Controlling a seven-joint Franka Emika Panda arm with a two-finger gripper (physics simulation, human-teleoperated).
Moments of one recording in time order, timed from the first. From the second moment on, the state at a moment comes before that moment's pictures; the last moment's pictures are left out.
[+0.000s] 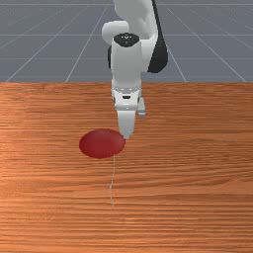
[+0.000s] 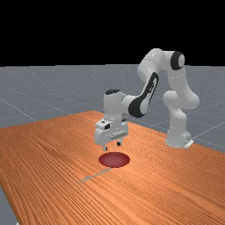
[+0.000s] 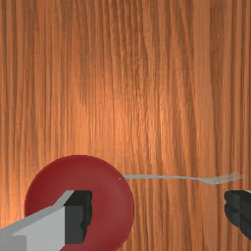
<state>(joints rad) 0.00 0.39 0.00 -1.96 0.00 2.36 -0.79</state>
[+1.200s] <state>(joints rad) 0.06 0.32 -0.12 -2.09 0.31 2.24 0.55</state>
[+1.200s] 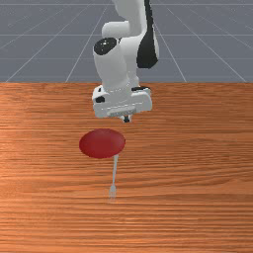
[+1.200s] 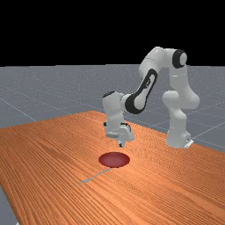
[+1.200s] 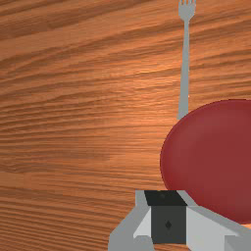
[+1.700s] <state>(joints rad) 0.03 0.80 -0.11 -1.61 0.31 2.29 0.57</state>
